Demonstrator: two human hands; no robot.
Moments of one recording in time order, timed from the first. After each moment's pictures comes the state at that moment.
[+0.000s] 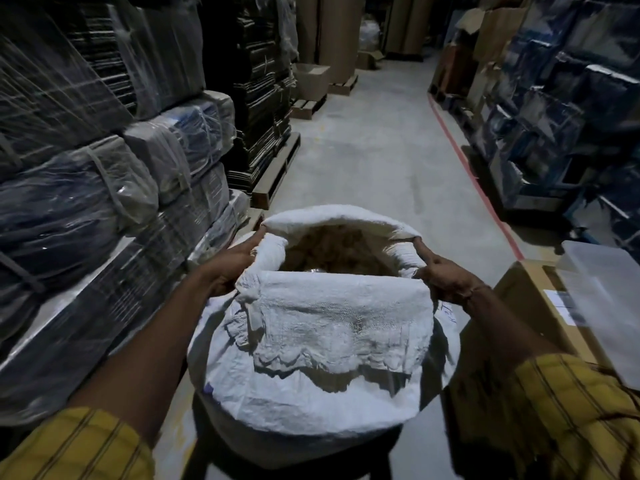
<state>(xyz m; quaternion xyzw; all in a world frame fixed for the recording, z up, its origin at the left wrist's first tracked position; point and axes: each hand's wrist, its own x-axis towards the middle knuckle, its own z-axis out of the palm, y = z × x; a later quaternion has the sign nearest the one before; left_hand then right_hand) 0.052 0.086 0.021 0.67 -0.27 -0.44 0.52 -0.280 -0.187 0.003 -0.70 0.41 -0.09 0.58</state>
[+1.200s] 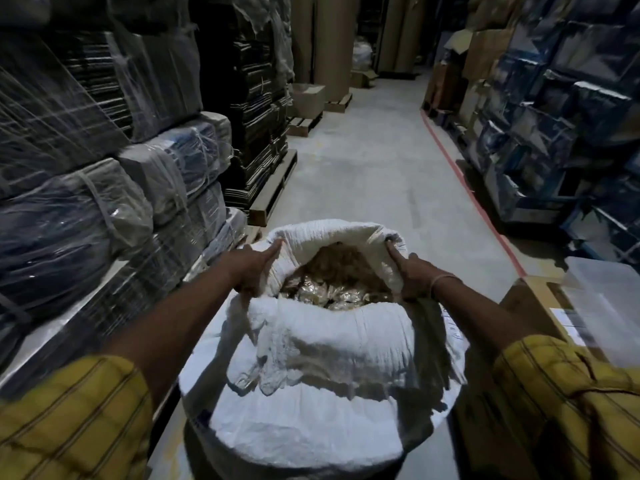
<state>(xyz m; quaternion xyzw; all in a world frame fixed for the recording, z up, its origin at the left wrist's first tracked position) 0.073 0.022 0.040 0.85 -0.49 -0.13 -0.12 -0.223 -0.191 0.027 -0.91 0.39 0.11 0.11</state>
